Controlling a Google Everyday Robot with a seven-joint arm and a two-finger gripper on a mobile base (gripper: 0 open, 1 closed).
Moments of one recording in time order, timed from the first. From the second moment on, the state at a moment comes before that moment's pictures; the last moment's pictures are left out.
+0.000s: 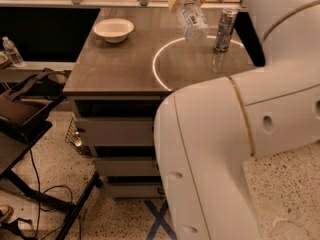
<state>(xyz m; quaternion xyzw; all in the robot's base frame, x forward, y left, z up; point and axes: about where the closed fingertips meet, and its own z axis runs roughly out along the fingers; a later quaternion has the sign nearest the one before) 0.782 -0.084 0.993 -0.15 0.94 0.07 0.29</state>
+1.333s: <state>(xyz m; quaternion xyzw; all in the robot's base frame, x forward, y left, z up) 0.709 -0.066 1.053 -0.29 0.79 0.12 0.53</state>
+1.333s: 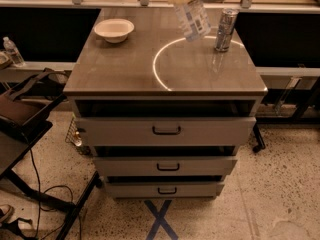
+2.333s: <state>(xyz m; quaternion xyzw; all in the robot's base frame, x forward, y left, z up) 0.715 -0.055 0.998 -0.34 0.71 0.22 0.57</state>
